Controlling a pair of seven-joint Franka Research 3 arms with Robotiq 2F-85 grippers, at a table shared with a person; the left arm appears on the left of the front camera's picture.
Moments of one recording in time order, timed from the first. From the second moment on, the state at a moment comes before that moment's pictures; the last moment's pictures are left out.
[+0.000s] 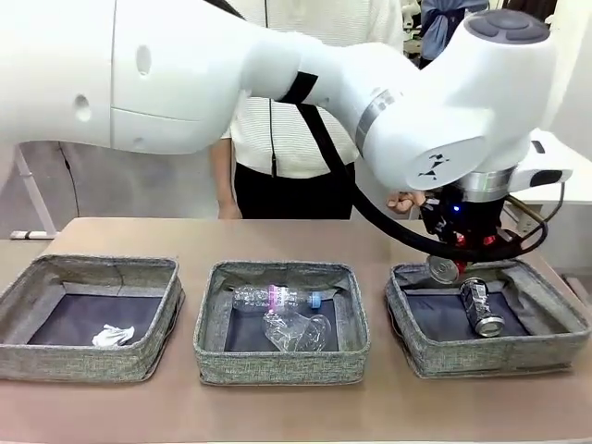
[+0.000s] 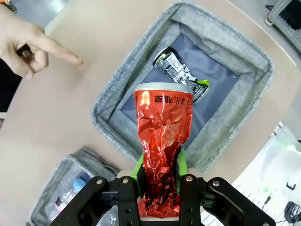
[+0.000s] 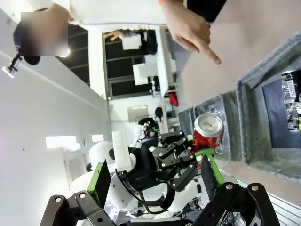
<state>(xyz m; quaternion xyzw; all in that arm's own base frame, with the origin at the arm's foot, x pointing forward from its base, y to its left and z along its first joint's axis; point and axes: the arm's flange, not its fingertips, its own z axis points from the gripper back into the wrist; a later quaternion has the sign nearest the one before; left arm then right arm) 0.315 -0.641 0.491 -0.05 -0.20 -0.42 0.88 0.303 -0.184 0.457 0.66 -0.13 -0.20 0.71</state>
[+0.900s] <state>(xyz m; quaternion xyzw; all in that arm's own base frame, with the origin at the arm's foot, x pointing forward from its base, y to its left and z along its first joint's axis) 0.319 -0.643 0.502 -0.05 -0.20 -0.41 0.89 0.303 -0.184 0.457 0.66 -0.13 -0.20 0.71</state>
